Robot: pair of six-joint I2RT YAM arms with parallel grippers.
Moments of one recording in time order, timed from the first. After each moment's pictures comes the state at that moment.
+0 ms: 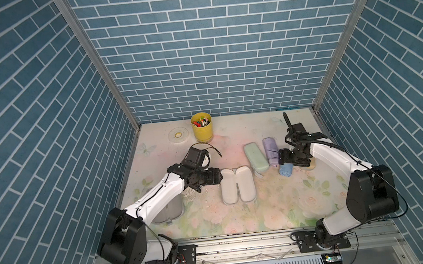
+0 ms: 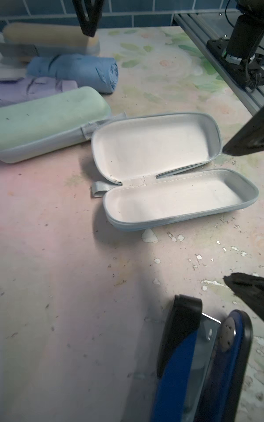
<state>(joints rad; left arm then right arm) -0.53 1.40 0.92 -0.58 0.25 -0.44 0.21 1.53 1.09 -0.89 0.01 0.38</state>
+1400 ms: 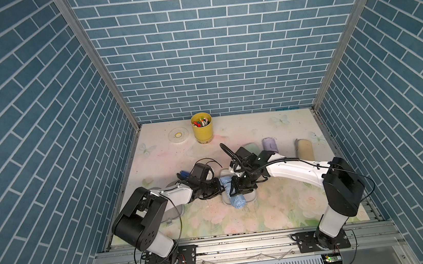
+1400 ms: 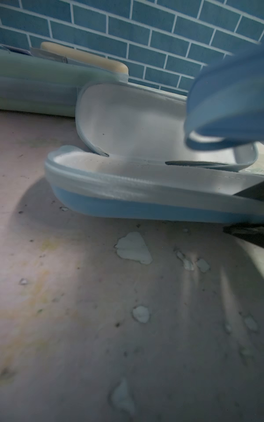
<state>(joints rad) -0.55 1.55 0.59 0.03 0.46 -0.84 0.89 1.74 1.22 -0.74 -0.49 0.67</state>
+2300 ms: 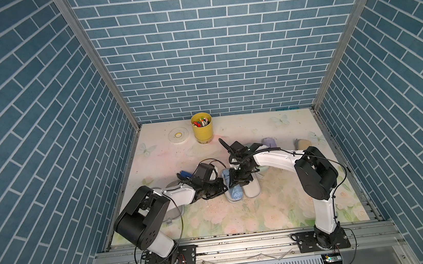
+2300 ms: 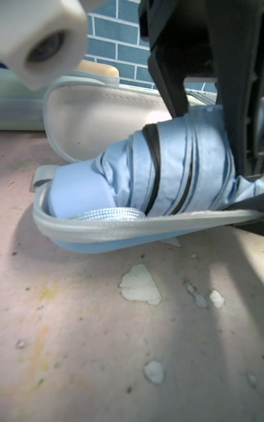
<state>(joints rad) -0.60 1.57 0.61 0.06 0.44 -0.81 0.81 1.99 1.41 -0.80 -0.44 0.62</state>
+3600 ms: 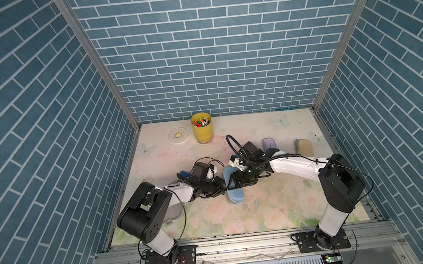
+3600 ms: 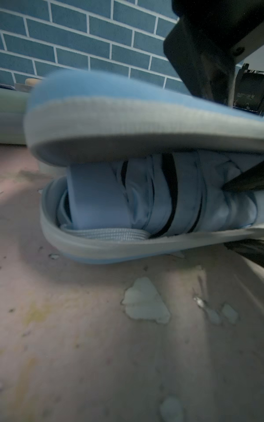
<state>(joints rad) -0.52 1.62 0.60 0.14 0.61 -0.82 0.79 1.76 1.17 -0.58 -0.59 0.42</state>
